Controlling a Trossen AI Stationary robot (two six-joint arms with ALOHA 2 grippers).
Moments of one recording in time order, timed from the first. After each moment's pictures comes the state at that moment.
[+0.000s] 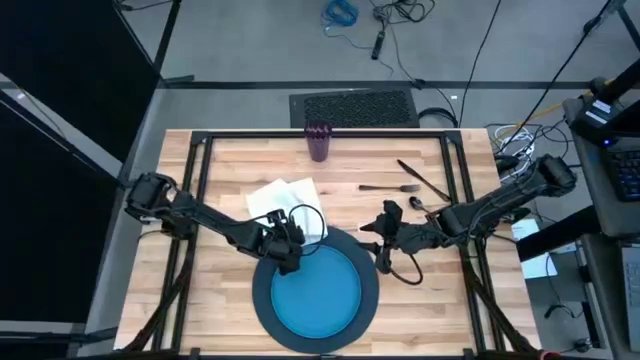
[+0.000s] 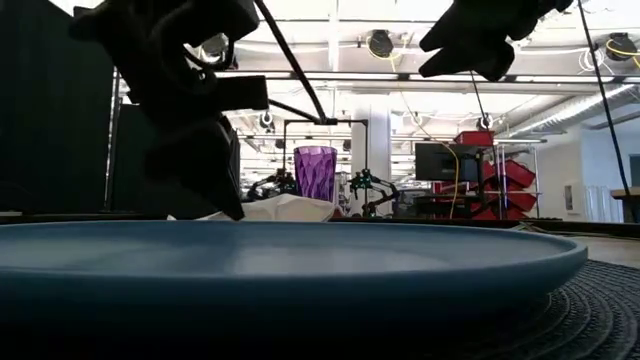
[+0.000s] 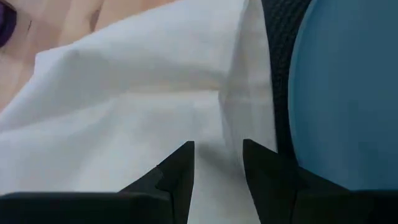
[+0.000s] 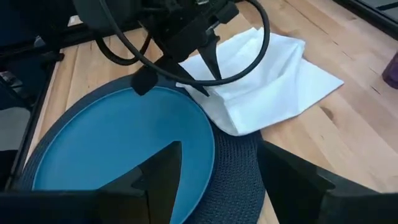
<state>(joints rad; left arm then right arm) -0.29 1.73 0.93 -0.41 -0.48 -0.39 0.39 1.24 0.81 -0.18 0.47 0.49</state>
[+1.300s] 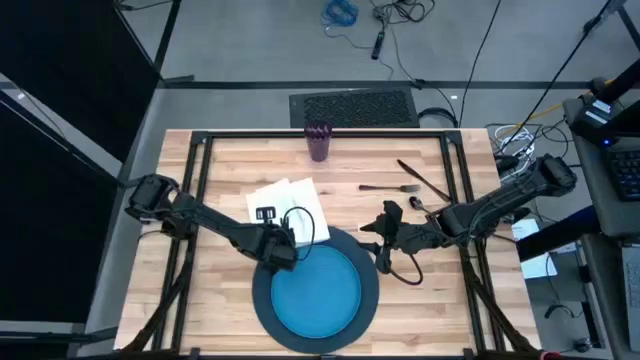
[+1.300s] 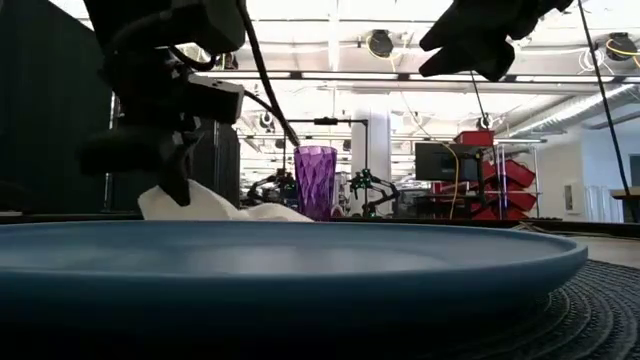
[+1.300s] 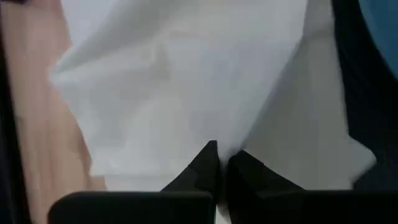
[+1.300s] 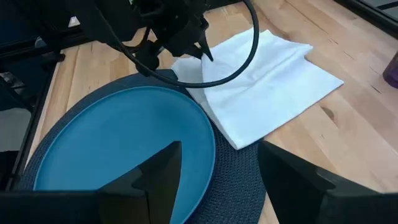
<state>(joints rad) -0.32 1.74 1.07 -0.93 -0.46 -0.38 0.39 1.24 0.80 -0.18 0.47 0.50</state>
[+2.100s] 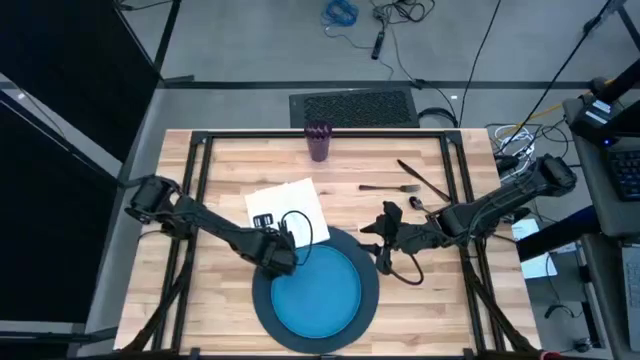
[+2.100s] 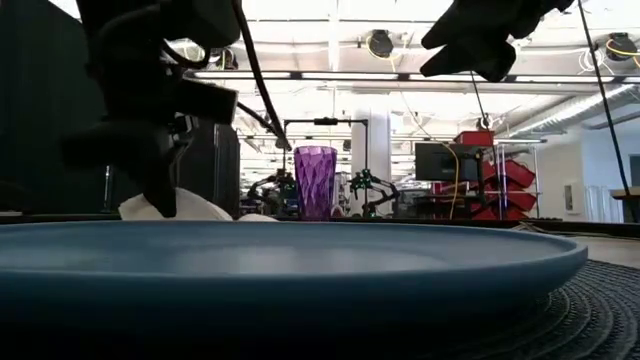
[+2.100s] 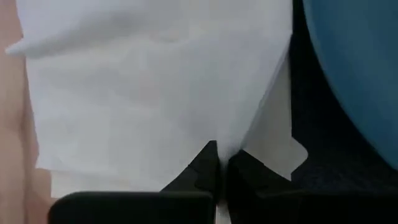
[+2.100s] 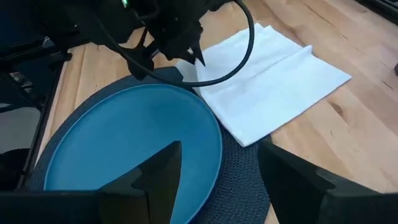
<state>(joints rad) -0.35 1.76 1.06 -0.89 -0.37 -0.55 0.39 1.24 0.81 -0.18 0.44 0.51</state>
